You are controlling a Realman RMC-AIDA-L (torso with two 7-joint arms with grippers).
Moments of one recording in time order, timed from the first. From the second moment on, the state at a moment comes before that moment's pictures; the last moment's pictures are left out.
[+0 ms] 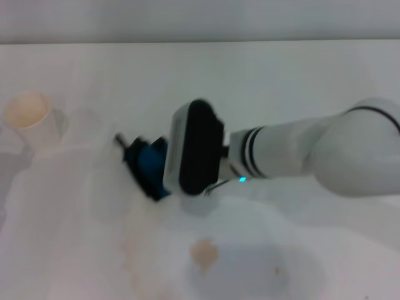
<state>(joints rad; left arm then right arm) -0.30 -2.08 0.89 0.01 0.59 1.50 -0.80 0.82 2.03 -2.46 -0.85 -2.09 -0.30 2.34</state>
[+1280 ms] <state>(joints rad) -0.29 -2.08 0.89 0.01 0.59 1.52 -0.80 0.80 2.03 -2.66 -0.93 -1.99 -0.17 2.33</state>
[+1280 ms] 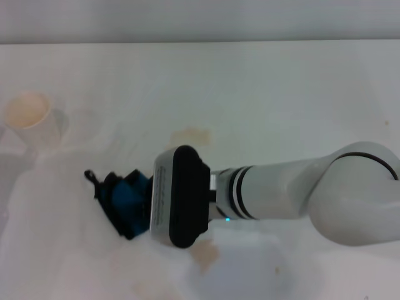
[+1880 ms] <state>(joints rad) -0.30 -2.08 0.89 0.01 0.59 1.52 -0.80 0.83 2.03 -2.65 -0.76 -2.03 0.00 2.33</state>
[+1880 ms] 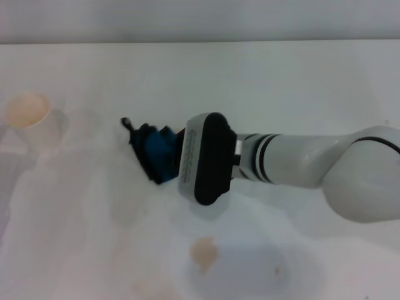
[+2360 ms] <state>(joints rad) -0.30 -2.09 0.89 0.01 0.59 1.53 -0.80 0.86 2.03 -2.59 -0.58 -2.06 0.06 2.33</state>
